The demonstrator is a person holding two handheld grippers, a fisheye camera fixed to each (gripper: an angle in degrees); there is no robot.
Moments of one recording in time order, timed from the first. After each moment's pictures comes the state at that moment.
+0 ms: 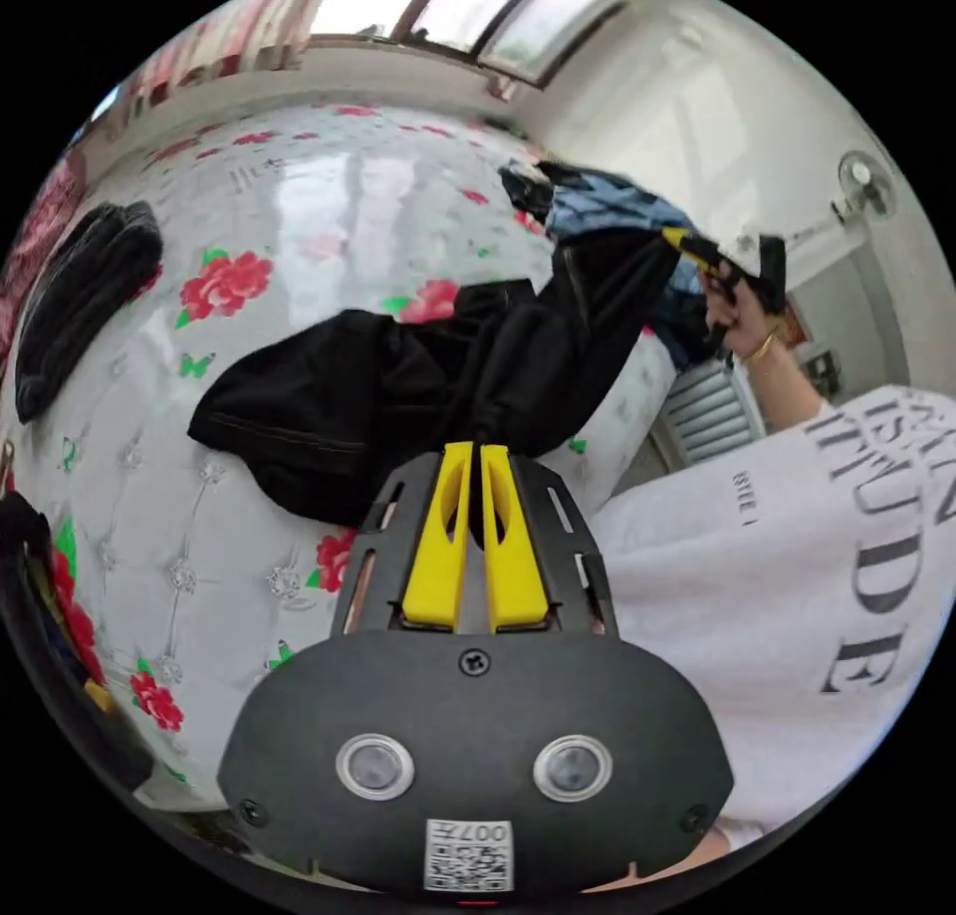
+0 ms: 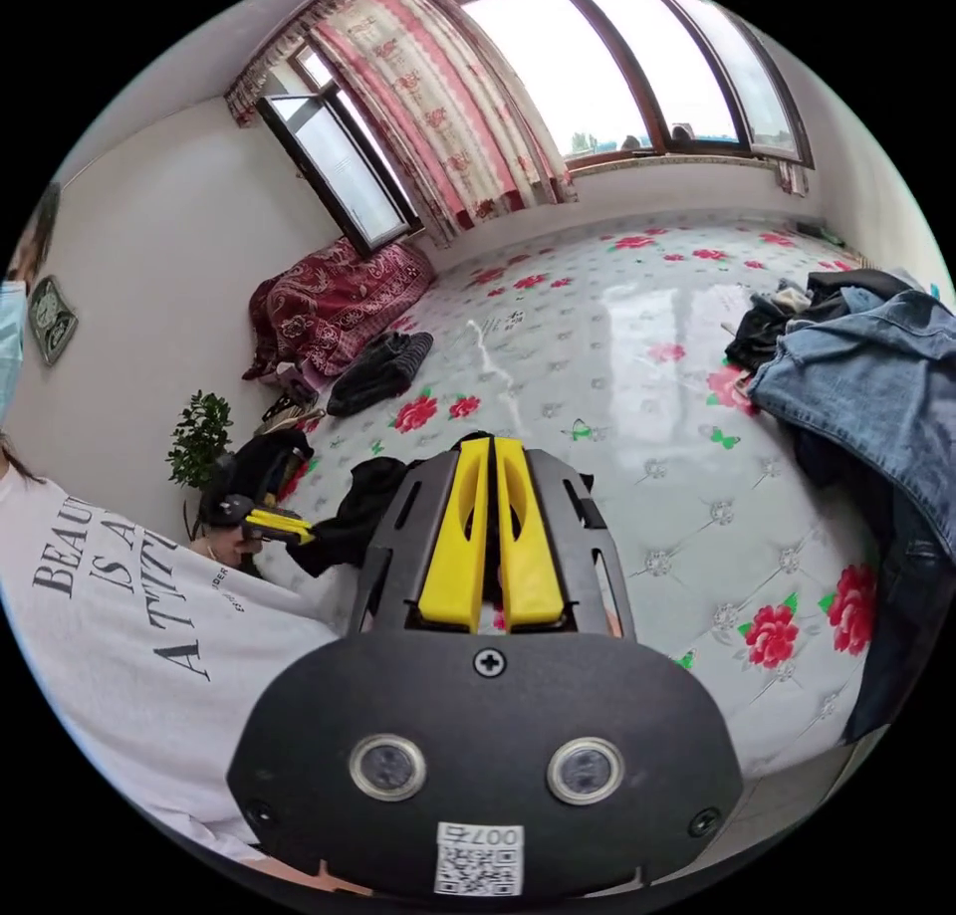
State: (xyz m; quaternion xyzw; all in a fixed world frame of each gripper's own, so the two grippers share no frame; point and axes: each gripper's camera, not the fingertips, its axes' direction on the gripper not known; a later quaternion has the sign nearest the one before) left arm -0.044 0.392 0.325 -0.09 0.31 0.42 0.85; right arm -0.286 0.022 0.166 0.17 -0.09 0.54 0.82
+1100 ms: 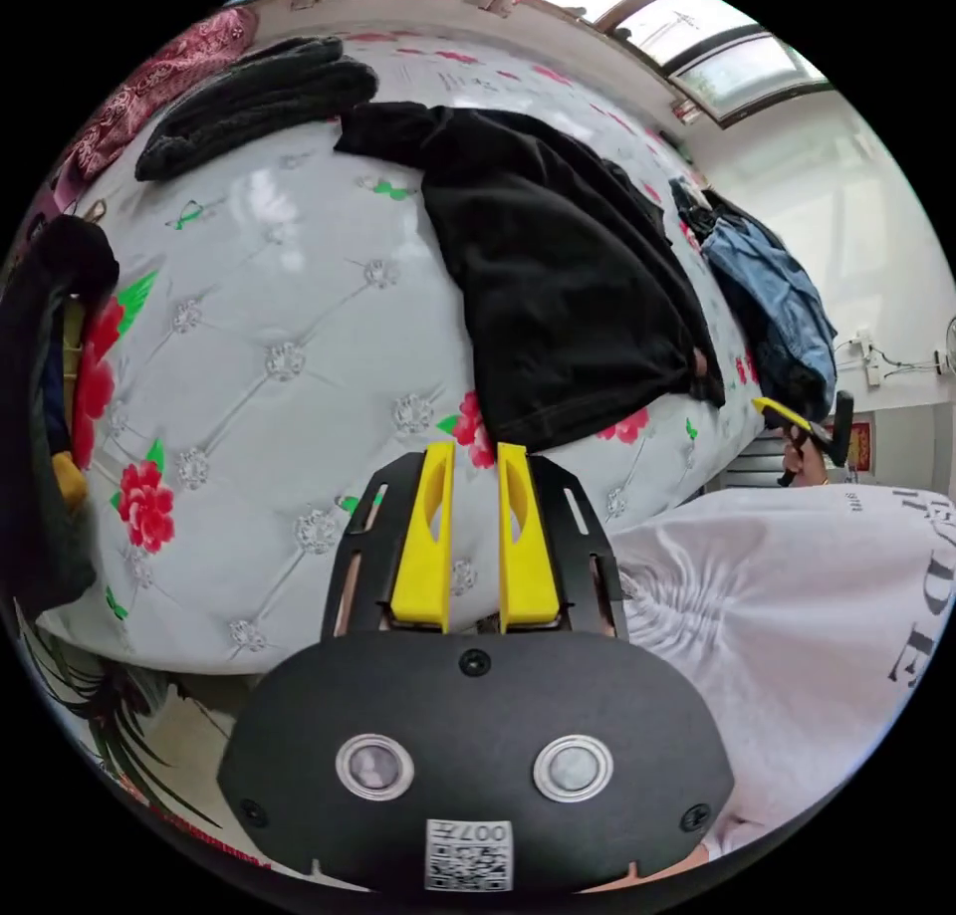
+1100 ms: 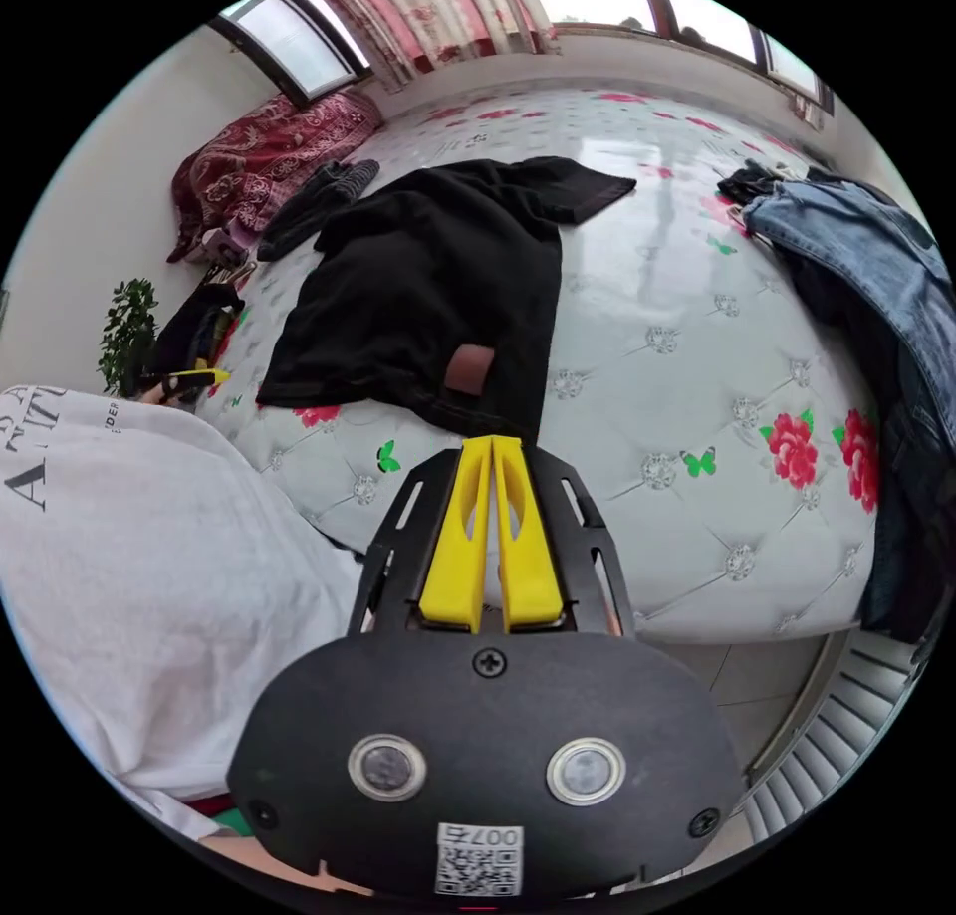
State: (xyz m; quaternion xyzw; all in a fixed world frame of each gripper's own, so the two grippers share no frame) left arm -0.188 0.299 0.444 -0.16 0.17 0.30 0.92; right arm -0.398 0.011 0.261 -0.05 -0.14 0.53 0.84
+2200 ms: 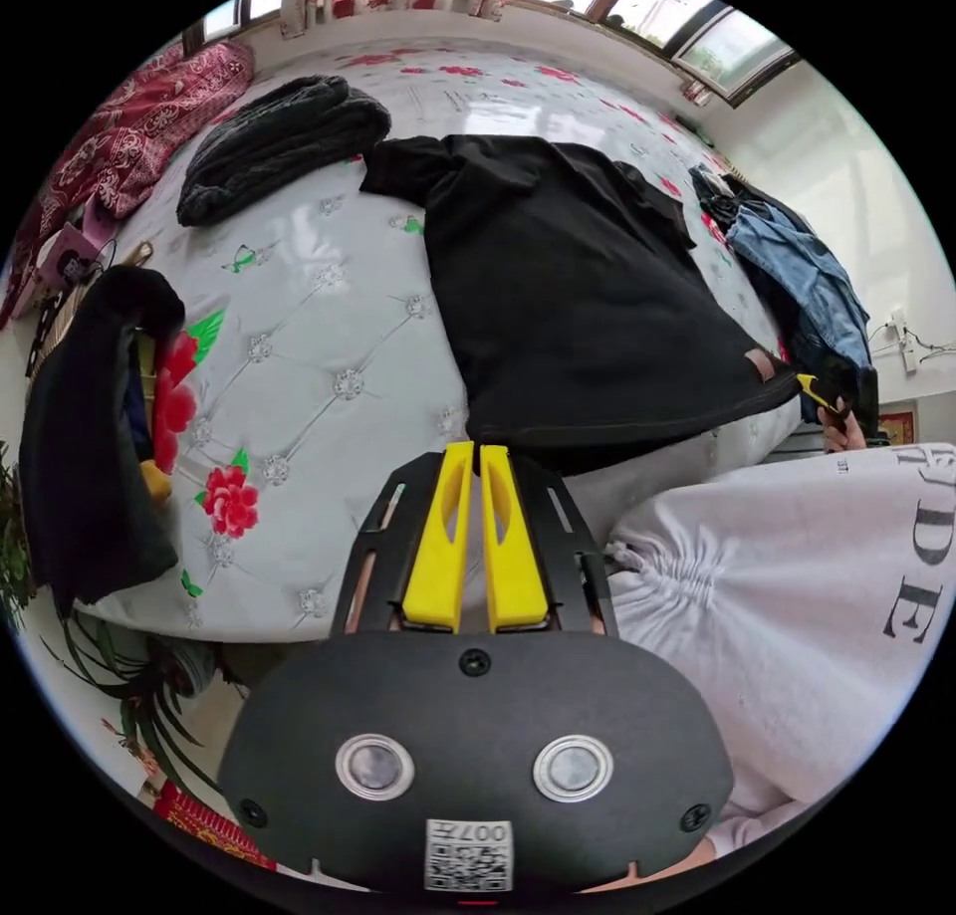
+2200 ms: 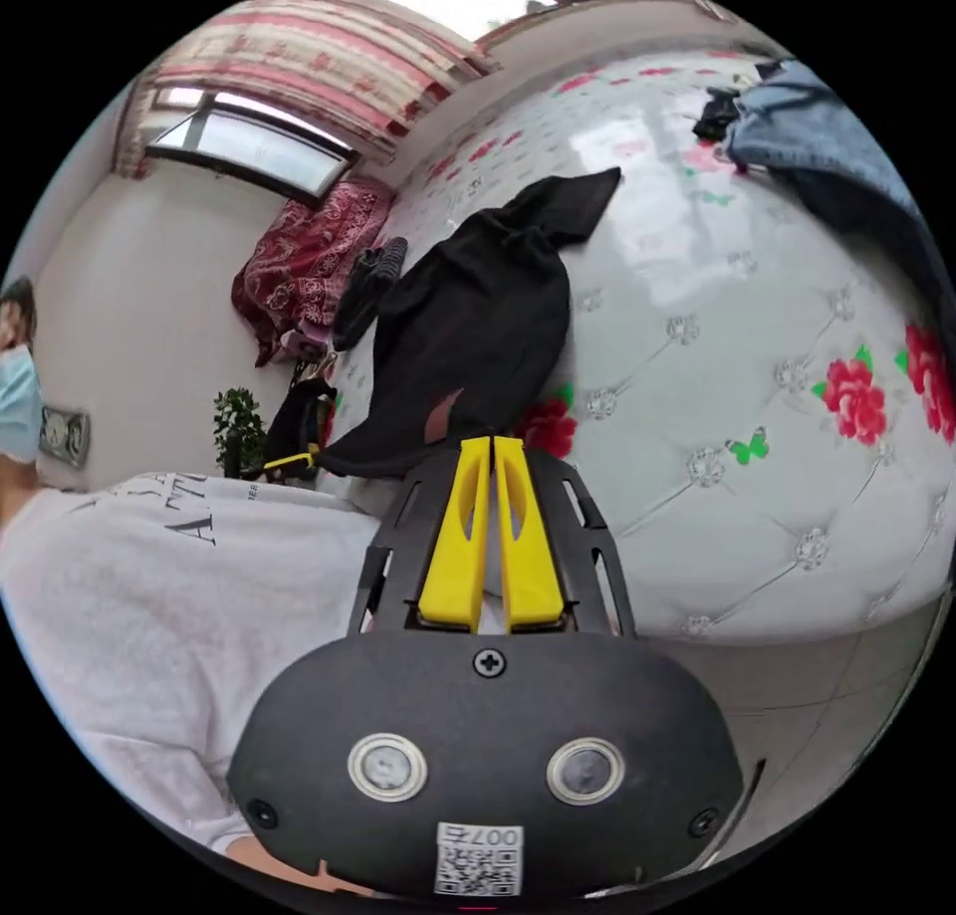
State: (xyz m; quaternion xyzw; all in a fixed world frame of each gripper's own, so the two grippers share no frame) left arm -0.221 0.253 0.417 -0.13 0.11 0.31 0.93; right arm -0.308 0.067 0.194 0.07 -0.28 0.62 0.73
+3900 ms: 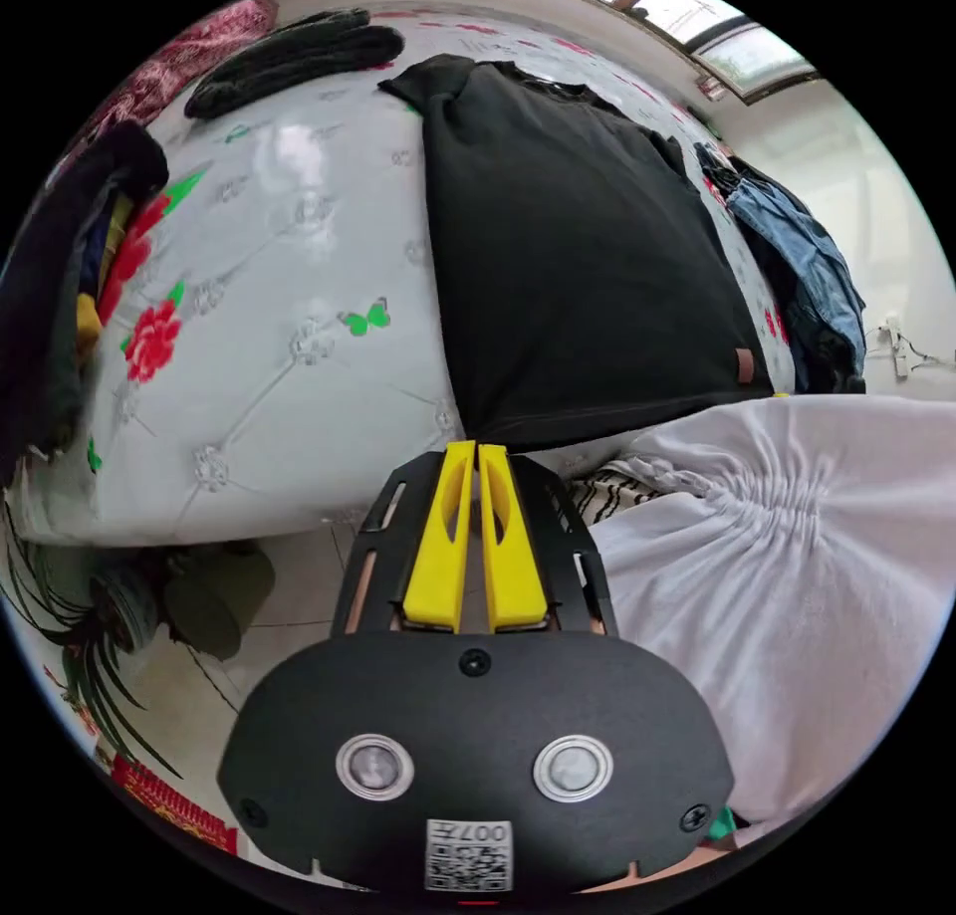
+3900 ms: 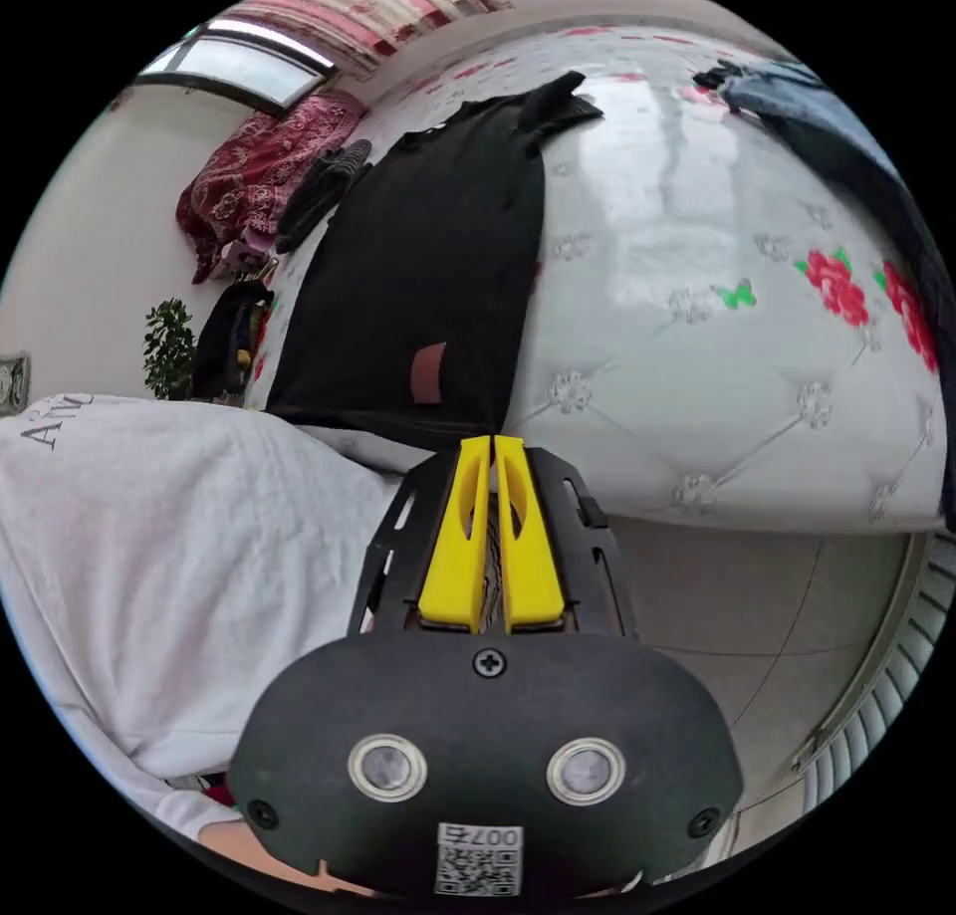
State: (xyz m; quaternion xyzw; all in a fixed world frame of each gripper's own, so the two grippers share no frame) left arm -0.284 0.565 0.586 -0.19 0.13 0.28 0.93; right arm -0.341 0.058 0.117 -0.05 -0.27 0.57 0.77
